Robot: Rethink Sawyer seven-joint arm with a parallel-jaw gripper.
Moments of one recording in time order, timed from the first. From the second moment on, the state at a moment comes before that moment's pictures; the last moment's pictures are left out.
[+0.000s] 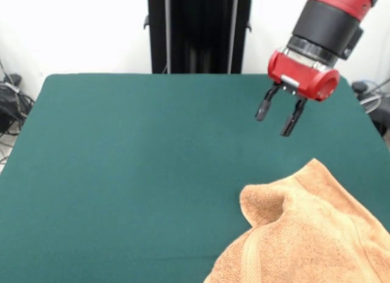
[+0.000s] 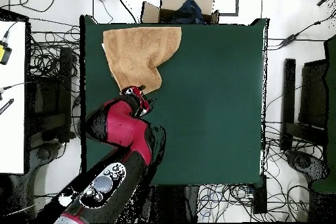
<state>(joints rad) 0.44 -0.39 -0.58 1.67 0.49 0.11 2.48</state>
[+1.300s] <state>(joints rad) 0.33 -0.53 -0.56 1.77 0.51 0.02 2.48</state>
